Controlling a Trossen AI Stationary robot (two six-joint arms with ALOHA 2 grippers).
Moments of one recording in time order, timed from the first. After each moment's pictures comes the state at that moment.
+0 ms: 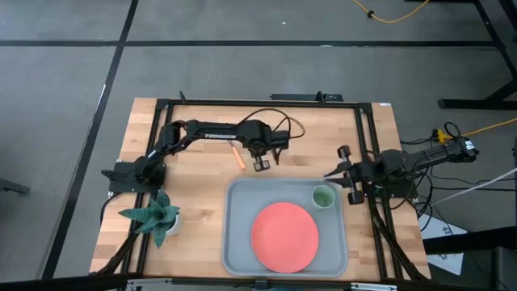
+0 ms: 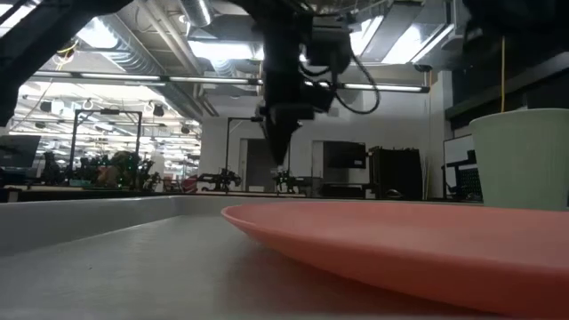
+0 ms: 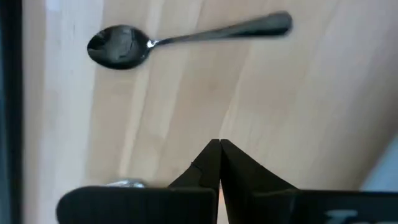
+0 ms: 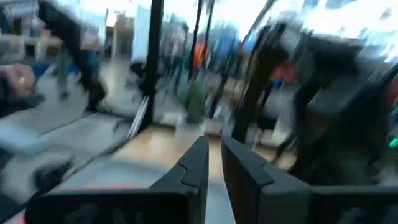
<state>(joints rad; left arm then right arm) 0.15 2.18 1.91 -1.20 -0.30 -0.12 0.27 0.40 0.17 0.38 0.05 -0.16</state>
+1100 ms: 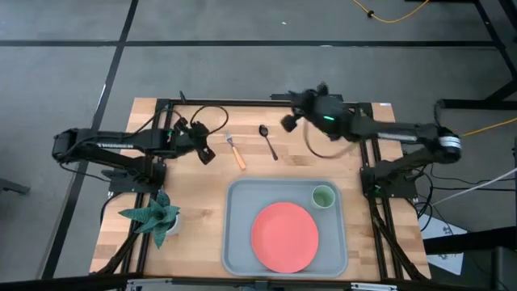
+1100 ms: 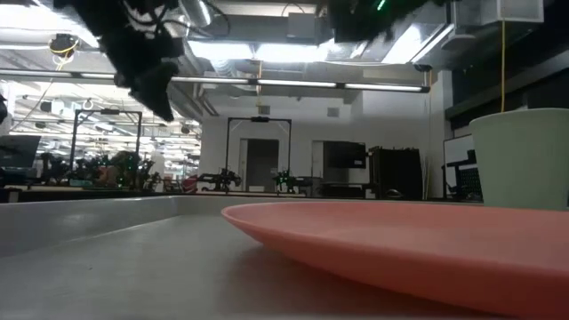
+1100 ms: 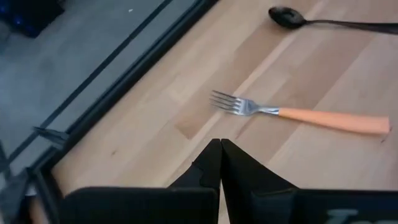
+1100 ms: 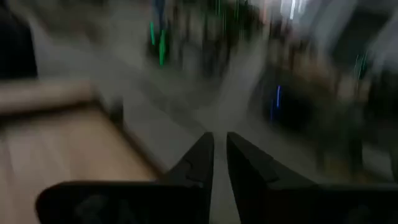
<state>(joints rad) 0.14 1.01 0.72 -0.62 -0.61 -0.36 -0.22 1.34 1.08 0.03 0.62 -0.12</state>
